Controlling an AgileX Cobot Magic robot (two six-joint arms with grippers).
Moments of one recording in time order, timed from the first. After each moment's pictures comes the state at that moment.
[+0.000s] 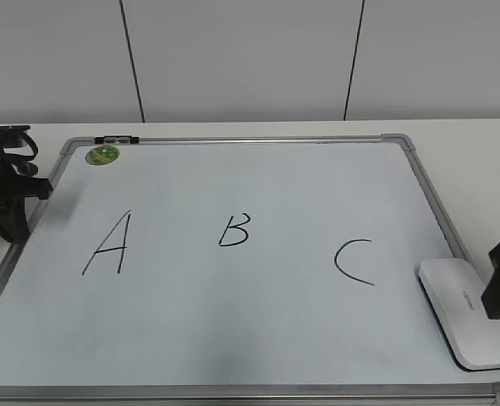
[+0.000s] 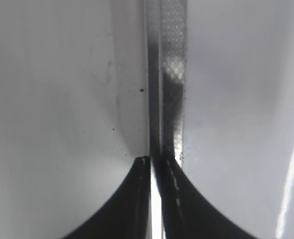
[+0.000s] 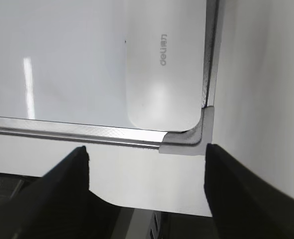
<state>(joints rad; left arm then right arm) 0.03 2.14 -1.48 -0.09 0.96 0.06 0.14 1.29 -0.79 0.13 0.97 0.01</state>
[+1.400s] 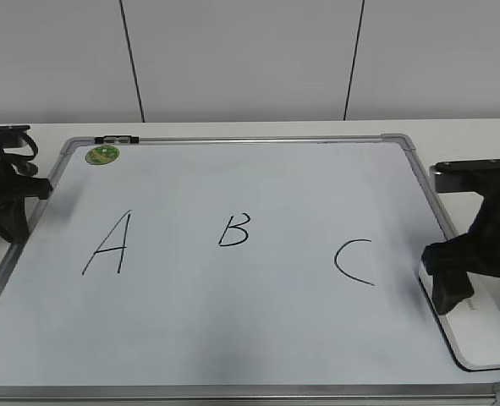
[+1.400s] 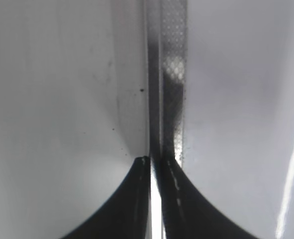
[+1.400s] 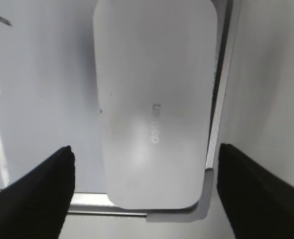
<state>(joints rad) 0.03 2.14 -1.48 -0.10 0.96 0.06 0.22 1.64 -0.93 -0.02 0.90 0.16</state>
